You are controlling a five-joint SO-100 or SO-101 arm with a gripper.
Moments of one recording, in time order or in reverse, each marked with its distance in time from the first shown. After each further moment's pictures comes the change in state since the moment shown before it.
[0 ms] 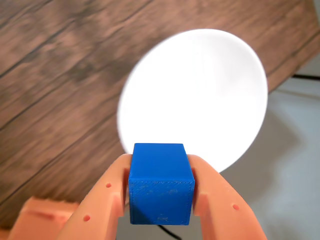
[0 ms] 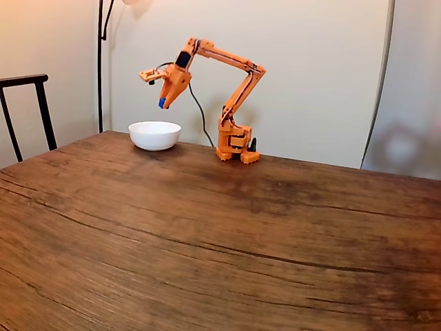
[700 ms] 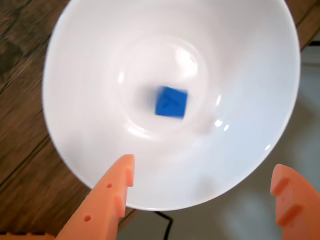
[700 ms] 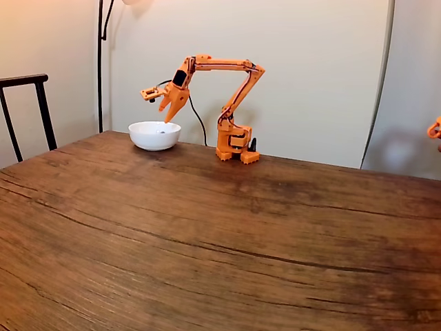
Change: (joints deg) arm 7.2 0.0 15.8 -13.0 3.8
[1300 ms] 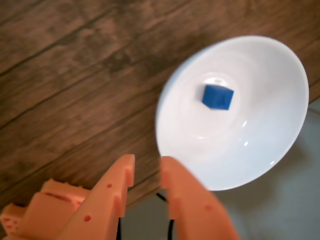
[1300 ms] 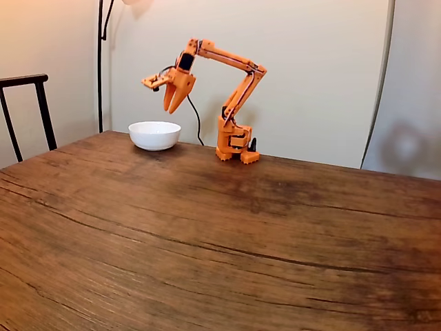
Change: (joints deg) arm -20.0 0.0 -20.3 24.6 -5.2
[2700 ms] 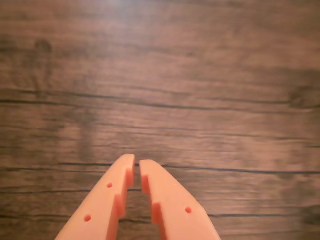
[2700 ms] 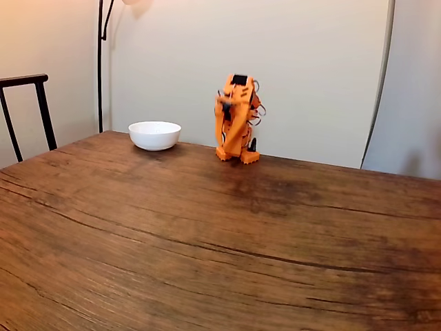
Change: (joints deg) arm -60.7 65.1 61.1 -20.6 -31.3
